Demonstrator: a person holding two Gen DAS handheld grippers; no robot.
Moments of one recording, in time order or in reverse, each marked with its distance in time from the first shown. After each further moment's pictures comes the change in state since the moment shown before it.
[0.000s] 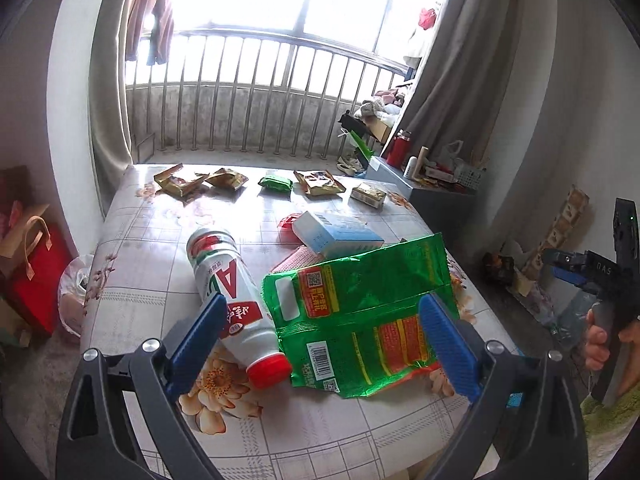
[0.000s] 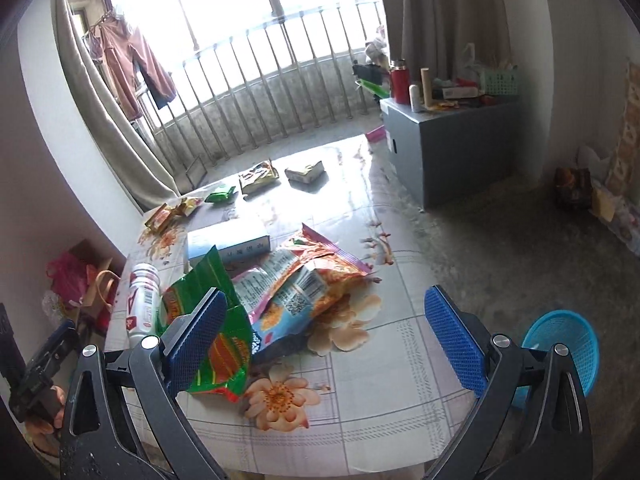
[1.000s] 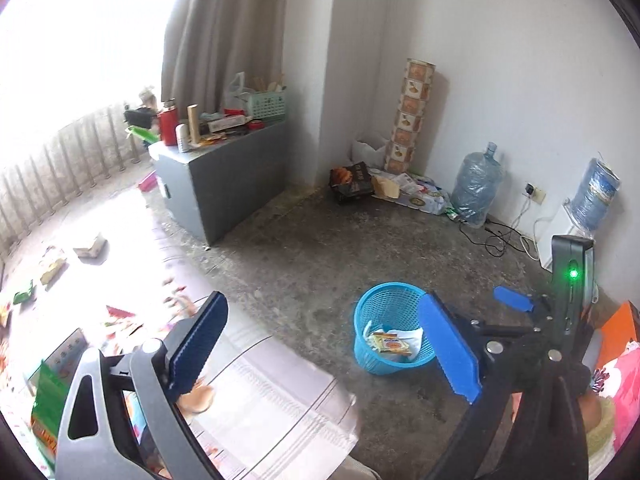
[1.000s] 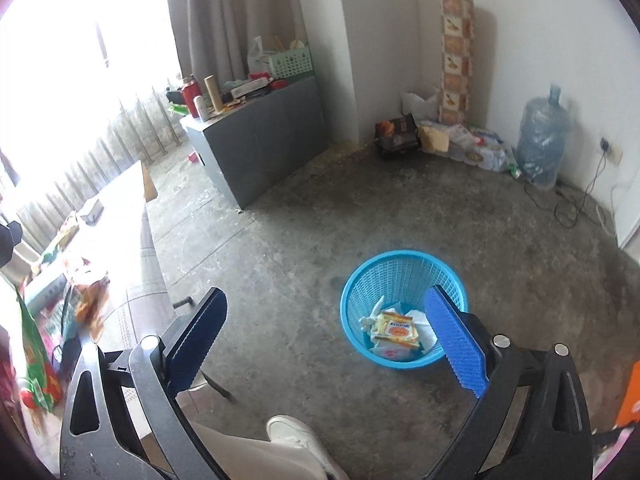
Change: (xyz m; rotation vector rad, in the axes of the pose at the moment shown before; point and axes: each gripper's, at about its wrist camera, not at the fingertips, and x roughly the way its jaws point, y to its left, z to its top) left arm 0.118 -0.354 0.013 0.501 0.213 -0.422; right arm -0.054 -0.195 -0.075 0.278 -0.070 -0.533
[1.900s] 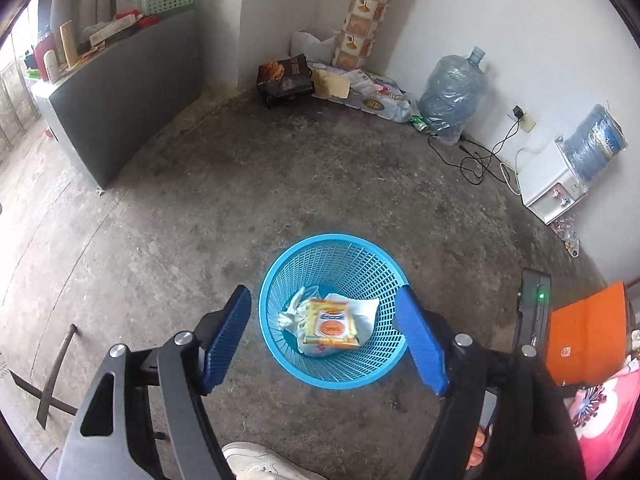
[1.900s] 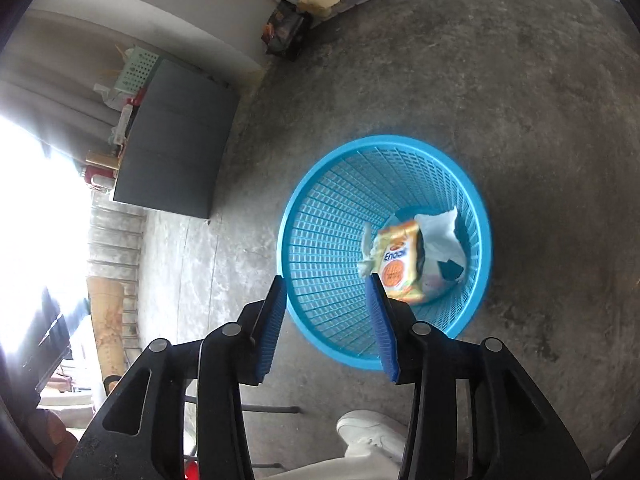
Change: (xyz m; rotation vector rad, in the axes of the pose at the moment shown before) left arm 0.299 -0.136 0.022 0.067 0.364 -0.194; right arm 0.191 -0.186 -0.059 0.711 0.315 0.209
